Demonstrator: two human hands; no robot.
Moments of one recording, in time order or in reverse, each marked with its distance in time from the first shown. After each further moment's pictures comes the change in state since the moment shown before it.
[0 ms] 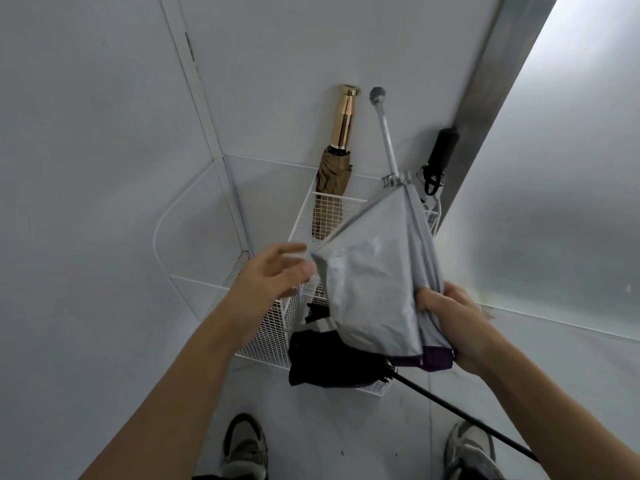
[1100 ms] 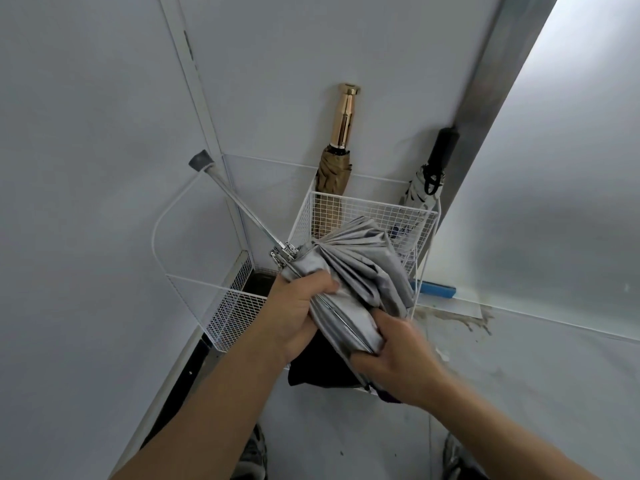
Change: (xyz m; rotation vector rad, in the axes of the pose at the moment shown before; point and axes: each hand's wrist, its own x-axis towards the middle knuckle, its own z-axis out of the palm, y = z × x) left_hand -0.007 0.005 0.052 -0.603 0.025 -0.186; right_hand -0.011 0.043 0.042 -0.882 -0.078 -0.471
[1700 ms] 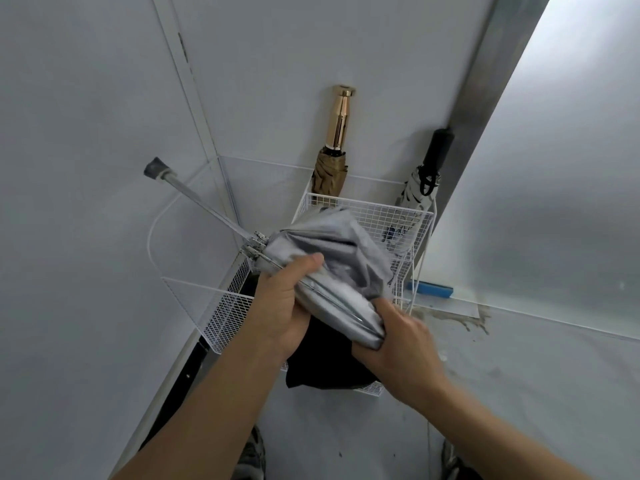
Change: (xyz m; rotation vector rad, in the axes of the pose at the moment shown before) left_hand 0.007 0.003 0.001 -0.212 0.084 0.105; right_hand 0.000 0.001 0.007 -0.164 0.239 0.045
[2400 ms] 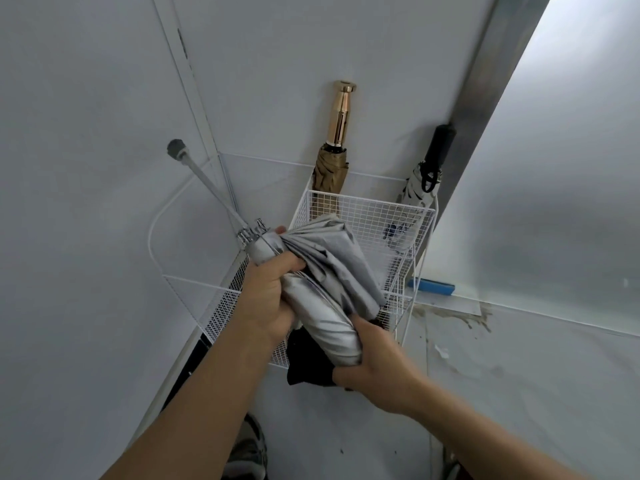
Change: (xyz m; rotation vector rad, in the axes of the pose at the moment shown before) left_hand 0.010 0.006 -0.007 -0.010 0.081 0.128; right_hand -0.004 -0.021 0.001 0.388 -0.451 0.122
